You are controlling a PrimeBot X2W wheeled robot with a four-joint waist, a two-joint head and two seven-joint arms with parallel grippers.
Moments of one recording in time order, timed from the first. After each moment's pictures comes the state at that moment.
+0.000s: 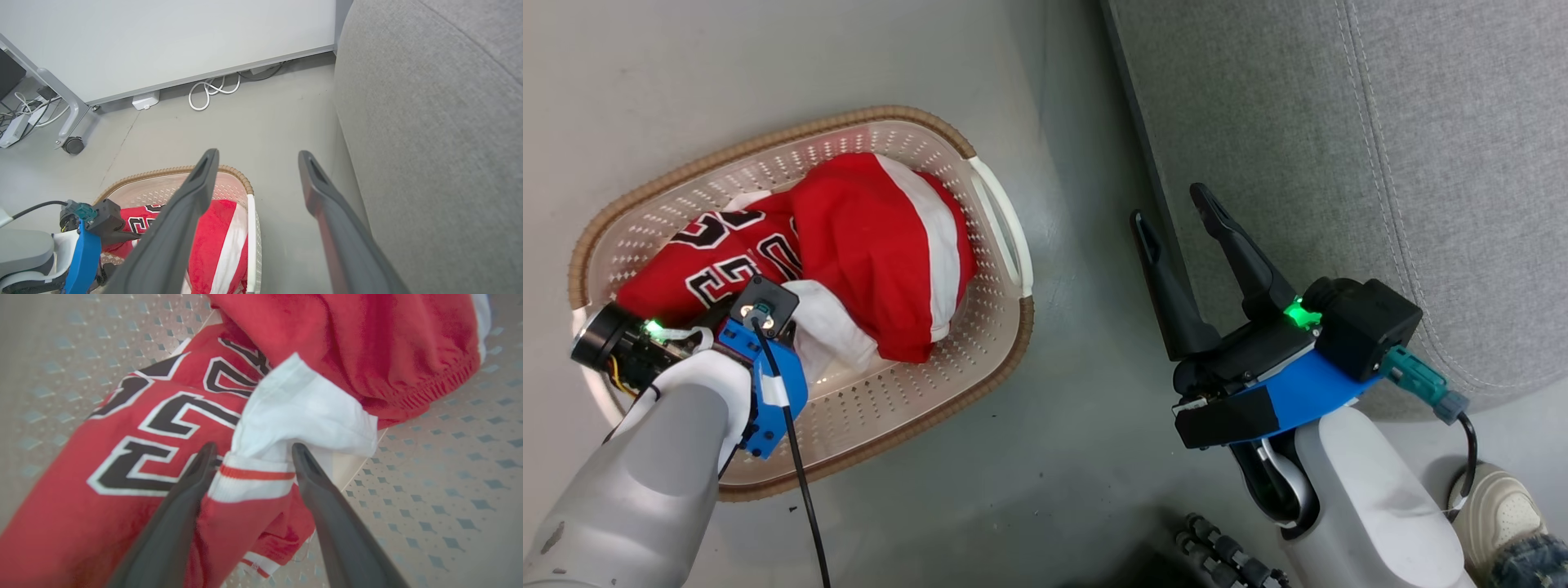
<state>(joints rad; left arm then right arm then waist) -0.80 0.35 -0.77 1.11 -0.22 -0.13 0.00 -0.45 -0.05 0.35 0.18 0.35 0.13 -0.26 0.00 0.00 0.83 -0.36</state>
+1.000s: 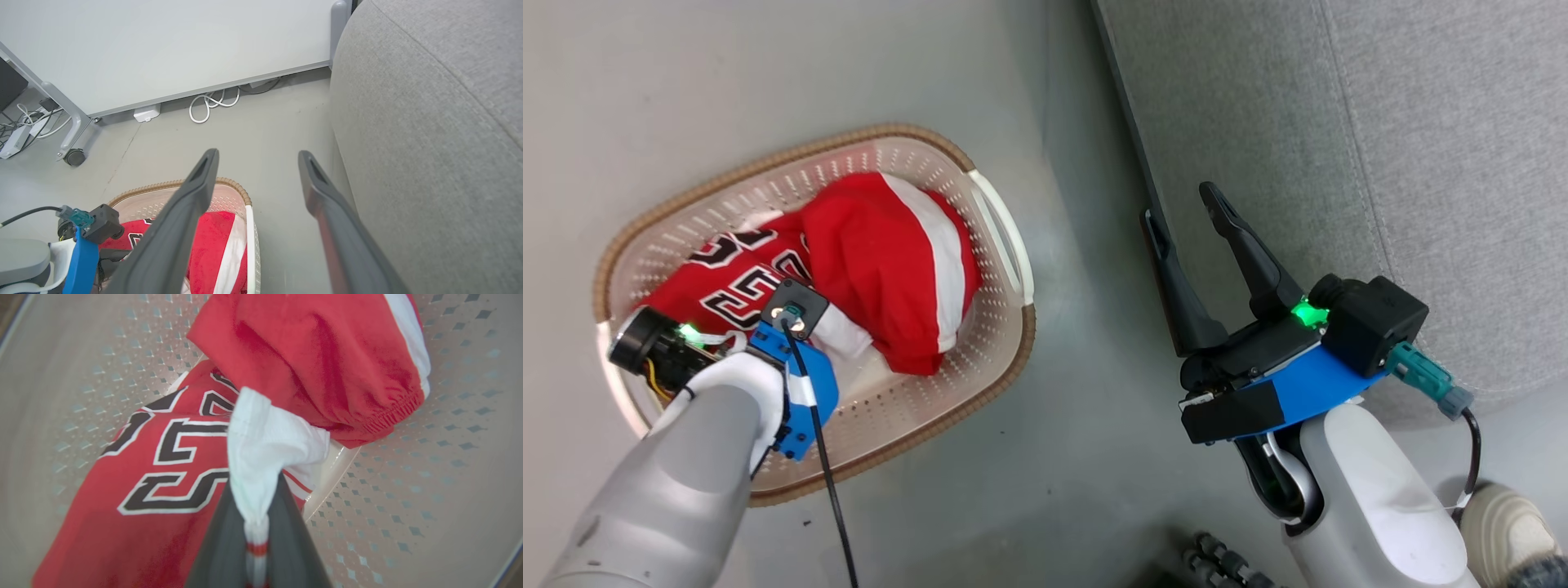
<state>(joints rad) -0.82 0.30 -0.83 1.15 -0.29 -0.13 0.00 -0.45 -0.05 0.33 0.19 0.35 0.13 -0.26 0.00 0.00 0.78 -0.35</state>
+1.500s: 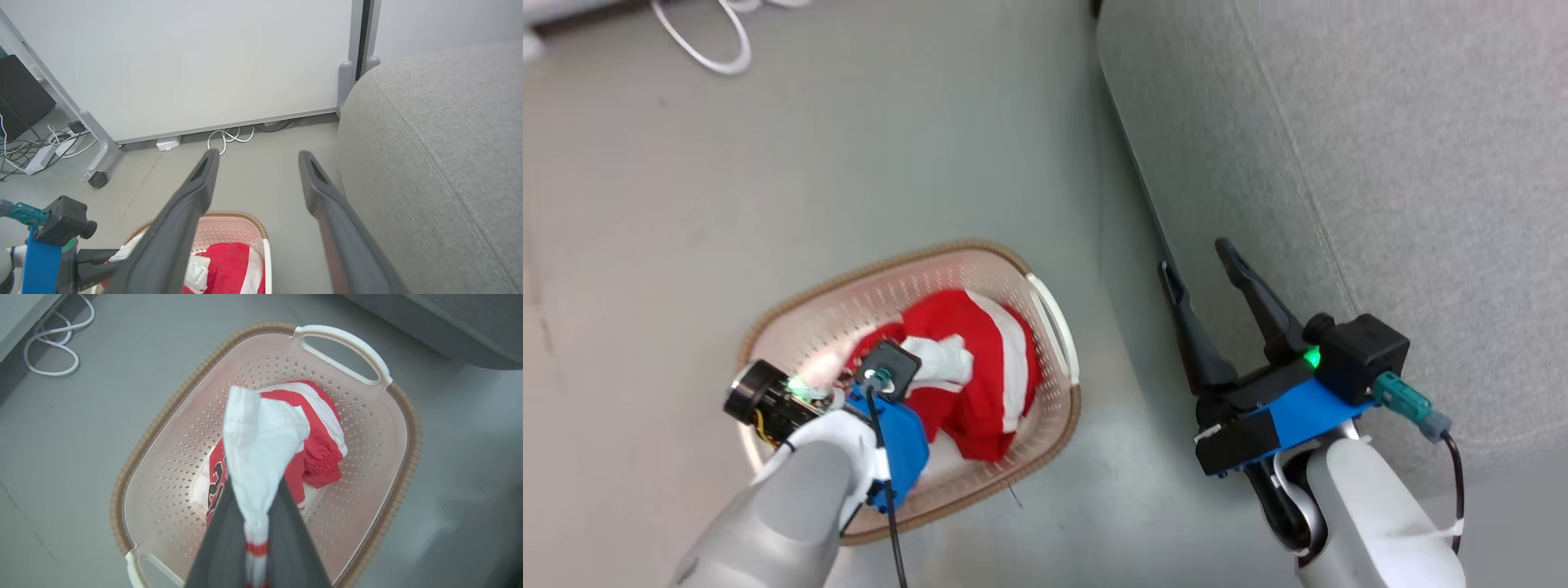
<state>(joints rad) -0.73 0.16 -0.90 1.17 -0.36 -0.13 -0.13 -0.39 -0.05 0.29 0.29 0.29 0.13 -0.25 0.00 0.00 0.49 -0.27</state>
